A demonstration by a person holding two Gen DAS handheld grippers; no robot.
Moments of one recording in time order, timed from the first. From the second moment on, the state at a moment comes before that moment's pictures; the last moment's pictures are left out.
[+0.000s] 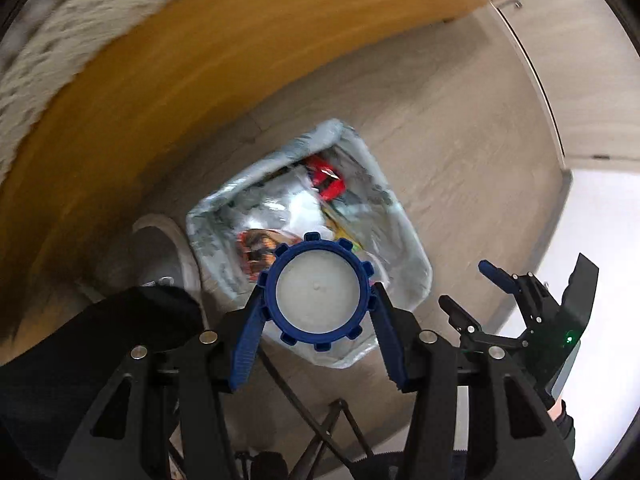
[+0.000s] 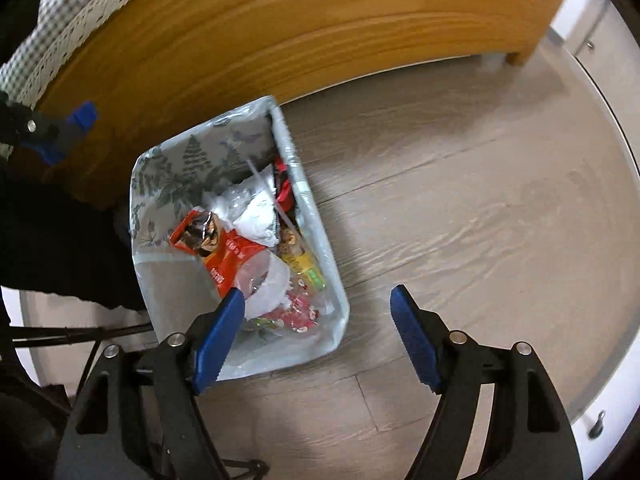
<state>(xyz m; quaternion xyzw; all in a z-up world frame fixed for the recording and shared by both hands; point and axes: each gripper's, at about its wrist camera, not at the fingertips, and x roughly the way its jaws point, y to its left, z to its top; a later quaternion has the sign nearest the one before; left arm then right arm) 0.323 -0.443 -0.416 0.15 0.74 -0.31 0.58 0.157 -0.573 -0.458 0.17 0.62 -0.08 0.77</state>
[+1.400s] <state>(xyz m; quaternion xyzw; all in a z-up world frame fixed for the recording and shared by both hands) 0.399 -0.337 -0.225 0.03 0.54 -0.38 0.75 0.236 -0.531 -0.345 0.06 0.58 -0.11 0.80</state>
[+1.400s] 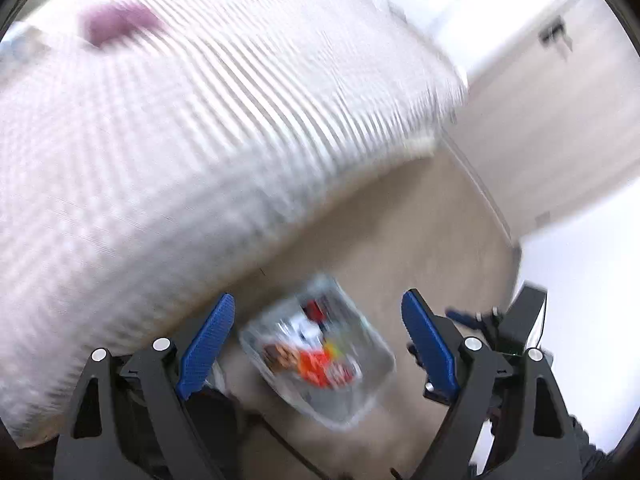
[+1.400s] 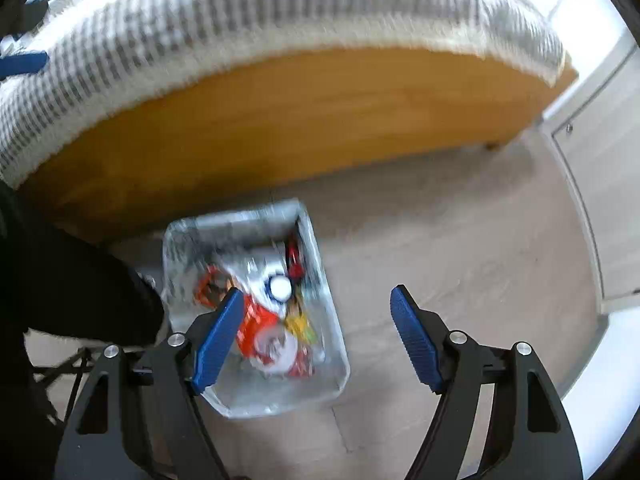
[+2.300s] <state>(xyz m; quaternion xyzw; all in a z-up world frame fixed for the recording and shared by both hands) 0.699 0.024 -0.158 0.07 0.25 -0.21 0.94 0.432 -0.402 -0.219 0.07 0.50 0.00 0.86</state>
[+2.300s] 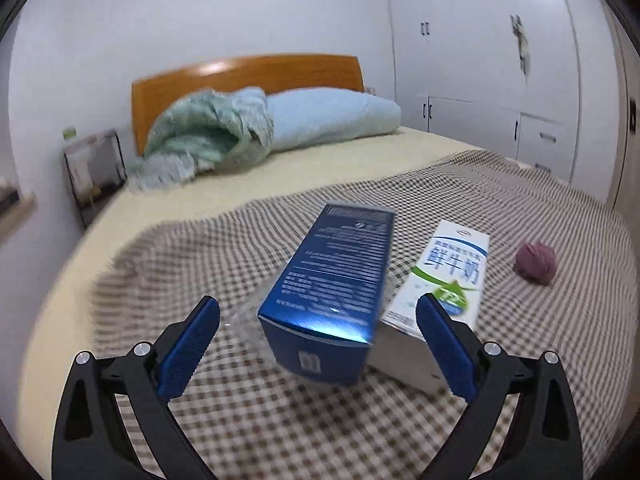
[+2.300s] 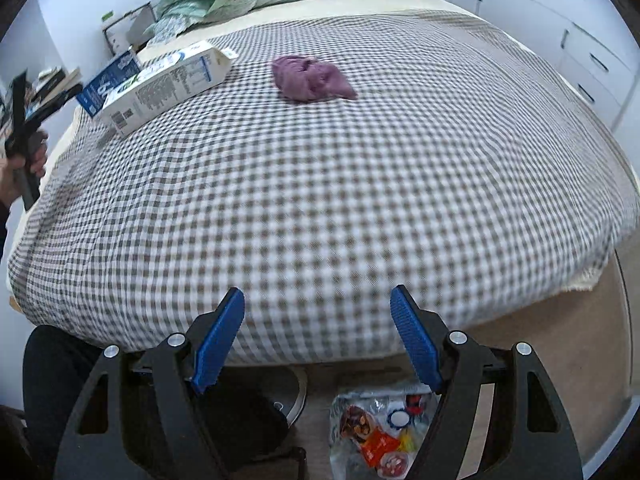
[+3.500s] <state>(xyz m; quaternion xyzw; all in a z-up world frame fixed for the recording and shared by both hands) 0.588 0.148 -0.191 -0.37 0.24 0.09 0.89 0.585 -0.240 -0.163 0.05 0.44 0.08 0.89</state>
